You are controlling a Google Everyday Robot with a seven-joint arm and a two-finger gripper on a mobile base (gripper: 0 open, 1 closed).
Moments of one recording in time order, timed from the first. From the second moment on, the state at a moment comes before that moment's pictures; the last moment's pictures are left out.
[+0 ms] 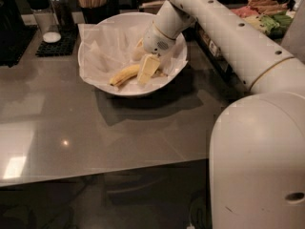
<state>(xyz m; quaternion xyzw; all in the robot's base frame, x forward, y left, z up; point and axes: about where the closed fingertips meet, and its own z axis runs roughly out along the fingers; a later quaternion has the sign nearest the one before) 0.678 0.037 0.833 -0.74 0.62 0.18 0.21</state>
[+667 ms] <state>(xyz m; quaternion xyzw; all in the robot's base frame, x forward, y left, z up) 0.680 0.036 0.843 -0.74 0.61 0.17 0.22</state>
